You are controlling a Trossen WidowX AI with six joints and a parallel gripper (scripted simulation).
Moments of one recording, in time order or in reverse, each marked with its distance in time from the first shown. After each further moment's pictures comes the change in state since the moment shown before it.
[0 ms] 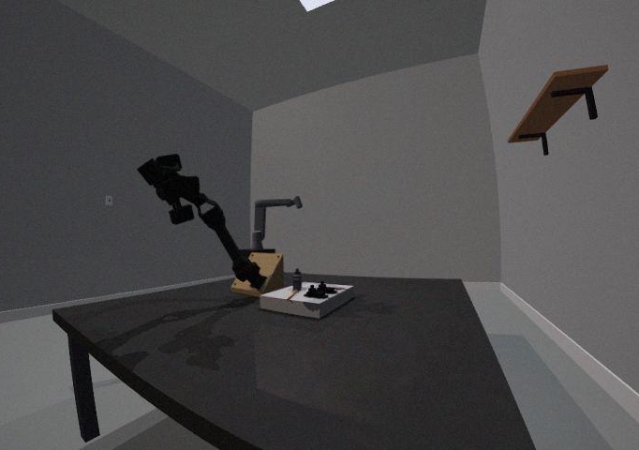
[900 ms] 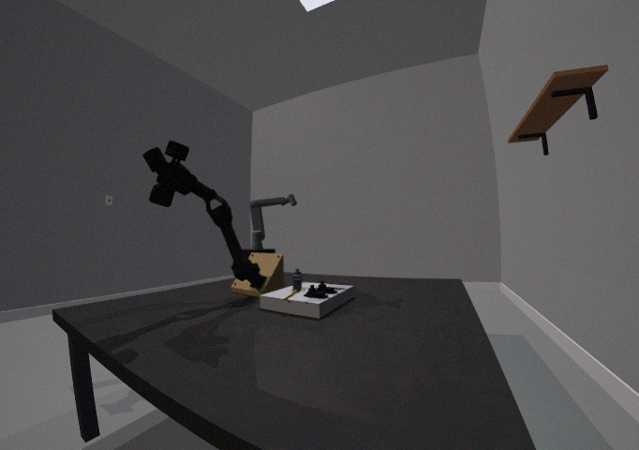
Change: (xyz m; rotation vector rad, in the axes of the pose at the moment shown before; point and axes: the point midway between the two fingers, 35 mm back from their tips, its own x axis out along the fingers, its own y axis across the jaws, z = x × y) arm -0.048 -0.053 0.003 -0.571 0.160 -0.073
